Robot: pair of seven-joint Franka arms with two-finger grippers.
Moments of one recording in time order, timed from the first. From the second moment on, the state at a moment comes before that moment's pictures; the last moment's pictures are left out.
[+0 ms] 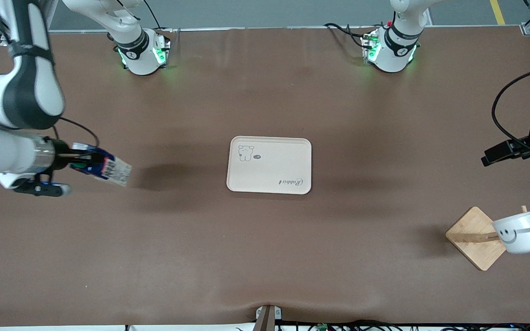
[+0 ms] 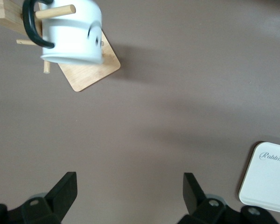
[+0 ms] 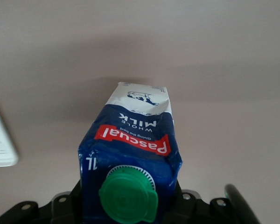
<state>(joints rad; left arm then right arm) 0.38 0.20 -0.43 -1.42 0.08 1.61 -0.21 0.07 0.30 -0.12 -1.60 0.08 1.57 0.03</state>
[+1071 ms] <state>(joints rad) 0.07 -0.01 -0.18 -1.50 0.08 1.47 -0.19 -0.12 0.29 -0.11 -1.91 0.06 1.85 -0.19</state>
